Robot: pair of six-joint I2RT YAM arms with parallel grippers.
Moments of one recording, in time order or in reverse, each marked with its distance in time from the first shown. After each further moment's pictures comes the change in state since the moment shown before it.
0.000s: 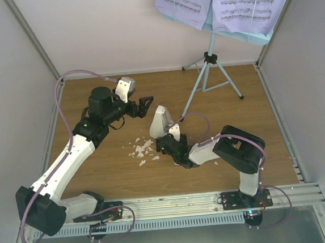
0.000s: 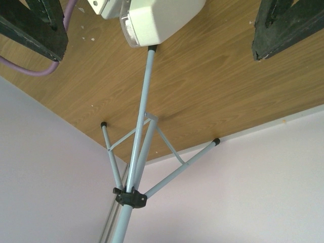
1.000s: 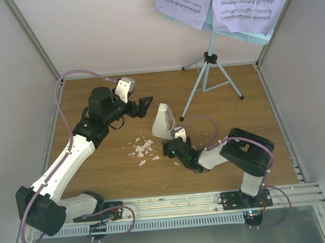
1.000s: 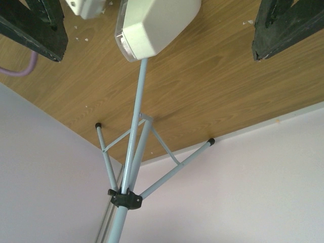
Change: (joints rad) left arm 0.000 0.000 -0.003 -0.001 -0.018 0.017; right arm -0.014 -0.069 -0.154 0.160 -0.064 -0.080
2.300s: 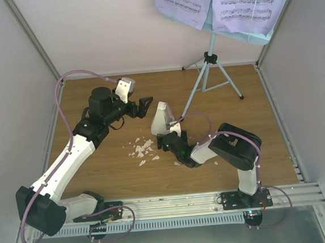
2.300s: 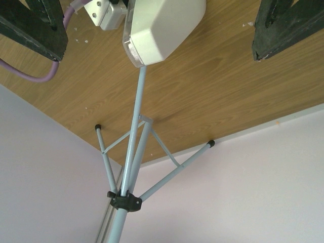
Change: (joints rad) left arm 0.000 0.000 -0.001 -0.006 0.000 0.002; right arm -0.042 0.122 0.106 0.074 0.017 -0.050
